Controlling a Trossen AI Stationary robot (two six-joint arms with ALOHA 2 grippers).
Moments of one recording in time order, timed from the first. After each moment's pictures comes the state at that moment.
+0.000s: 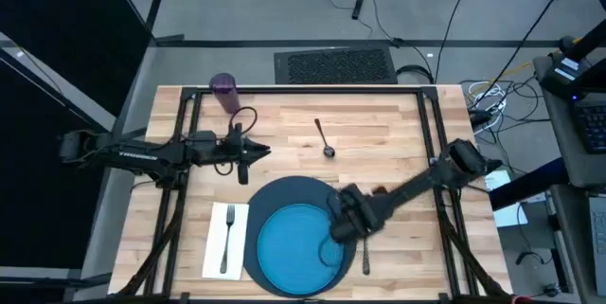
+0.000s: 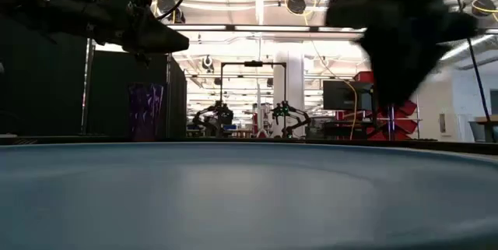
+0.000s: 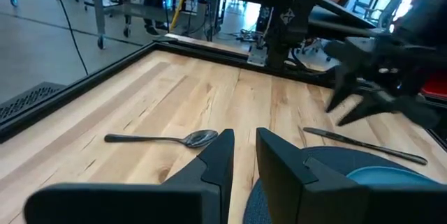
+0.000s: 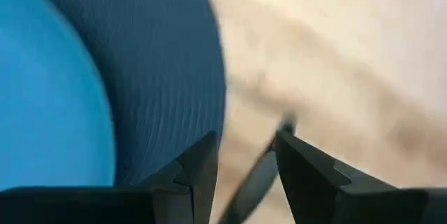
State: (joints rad) left arm 0.13 0.96 0.26 0.56 0.00 -0.15; right arm 0.39 1.91 1.42 -1.17 0.33 1.39
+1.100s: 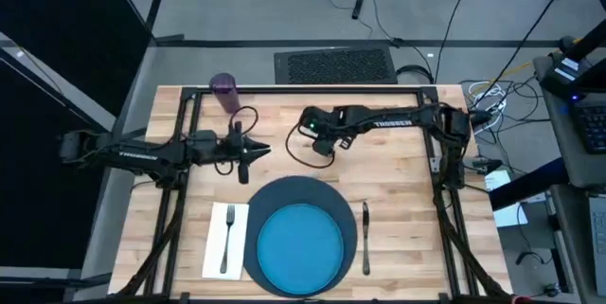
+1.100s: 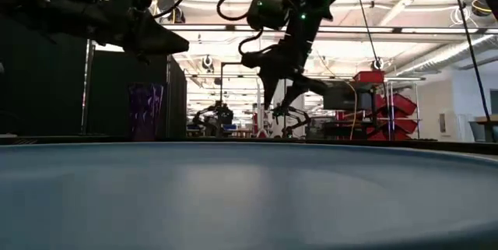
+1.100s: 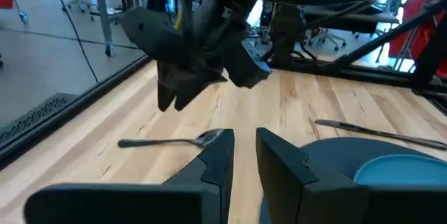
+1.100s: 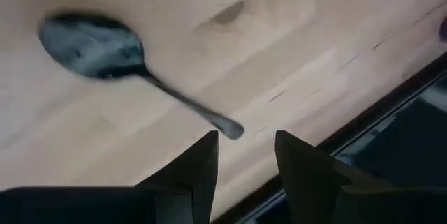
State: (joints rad) left arm 0.15 0.96 0.26 0.55 0.00 -0.07; right arm -0.26 1.91 1.42 -0.63 0.30 -1.45
